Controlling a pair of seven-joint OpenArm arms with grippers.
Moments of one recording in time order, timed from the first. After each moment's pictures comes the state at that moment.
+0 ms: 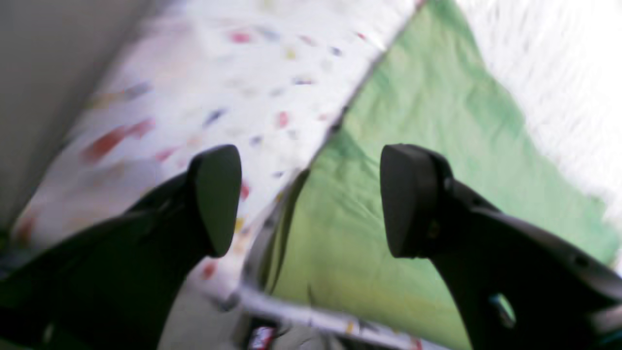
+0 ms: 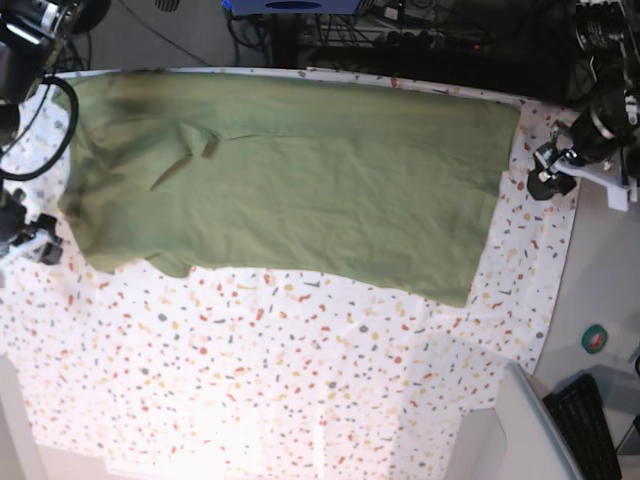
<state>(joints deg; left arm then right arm) 19.4 -18.6 -33.0 90.2 -44.7 -9.2 50.2 4.3 14.6 31.6 70.4 19.5 25.6 -47.6</state>
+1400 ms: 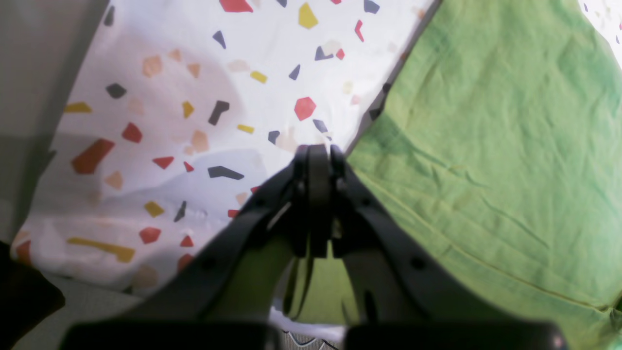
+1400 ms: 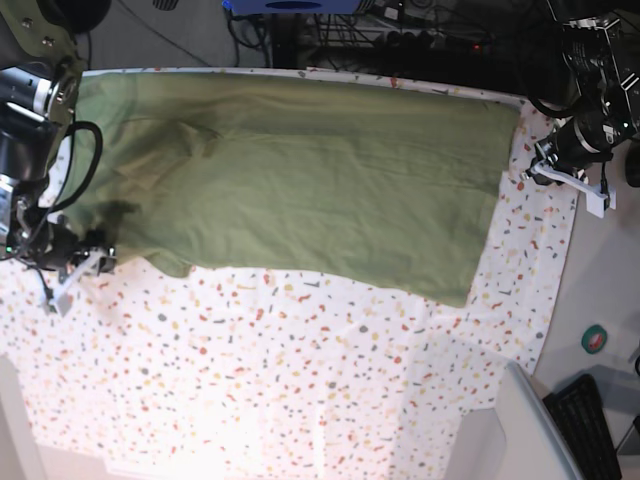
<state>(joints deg) 14.9 -18.4 -29.5 83.6 -35.9 -9.2 50.5 21.0 14.6 24.4 40.1 3.9 33.0 -38.6</state>
